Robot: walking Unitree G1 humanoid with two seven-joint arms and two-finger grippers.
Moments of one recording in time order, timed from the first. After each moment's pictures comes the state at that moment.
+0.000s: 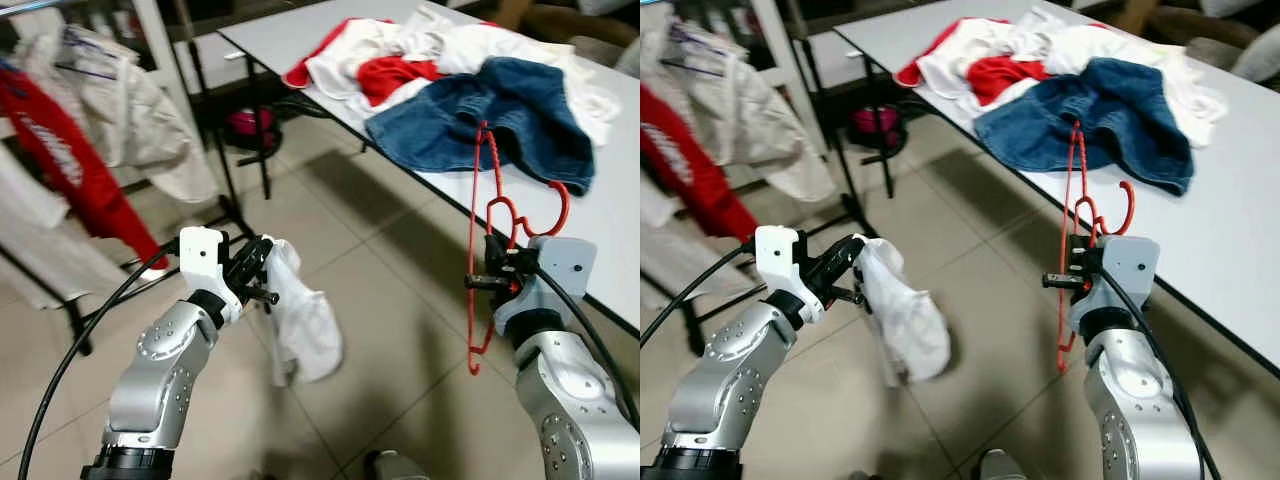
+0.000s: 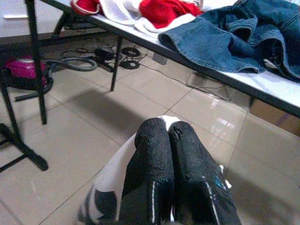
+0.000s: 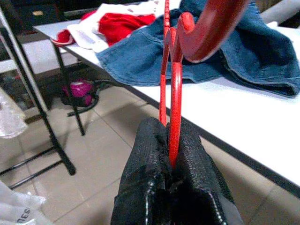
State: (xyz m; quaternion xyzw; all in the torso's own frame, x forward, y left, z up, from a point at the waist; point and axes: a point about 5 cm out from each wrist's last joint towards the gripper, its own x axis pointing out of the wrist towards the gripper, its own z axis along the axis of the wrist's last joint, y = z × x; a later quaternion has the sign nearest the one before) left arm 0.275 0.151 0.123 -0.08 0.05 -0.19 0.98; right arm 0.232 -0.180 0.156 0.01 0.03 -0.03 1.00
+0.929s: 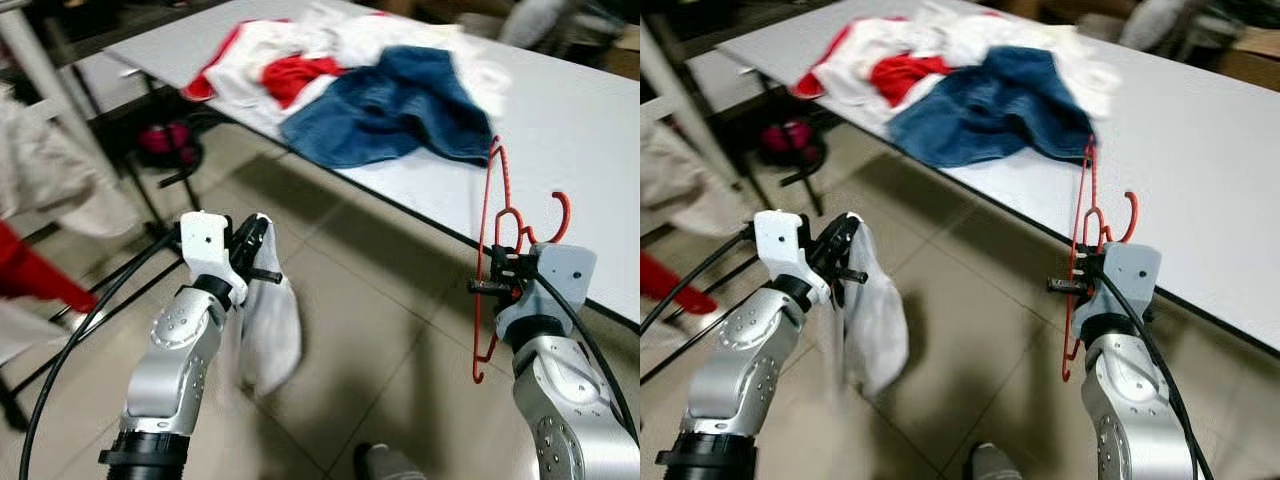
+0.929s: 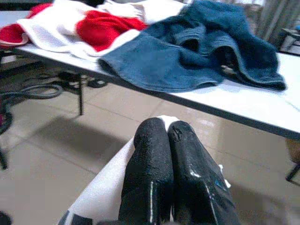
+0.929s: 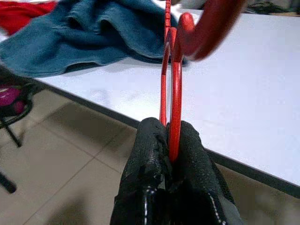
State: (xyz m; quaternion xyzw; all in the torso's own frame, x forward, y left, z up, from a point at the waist) left arm 0.288 0.145 0.134 -0.05 0.00 -0.15 0.99; right arm 0.229 -0.183 0.147 0.02 0.05 -0.07 1.00
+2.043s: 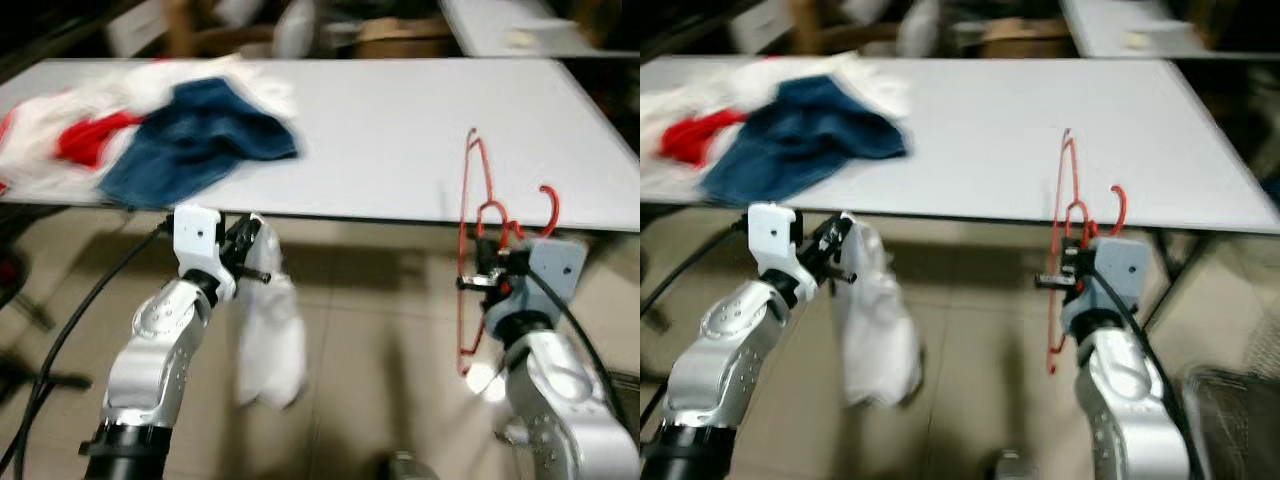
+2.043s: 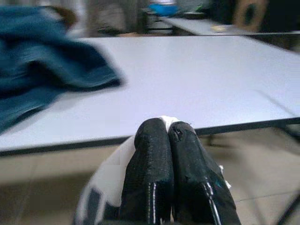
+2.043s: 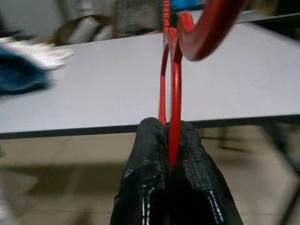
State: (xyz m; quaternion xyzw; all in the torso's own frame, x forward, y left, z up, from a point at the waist) left arm 0.291 0.154 0.139 -0.03 0.02 -0.17 0.98; right arm 0.233 -0.176 0.152 0.03 0.04 -0.03 1.00
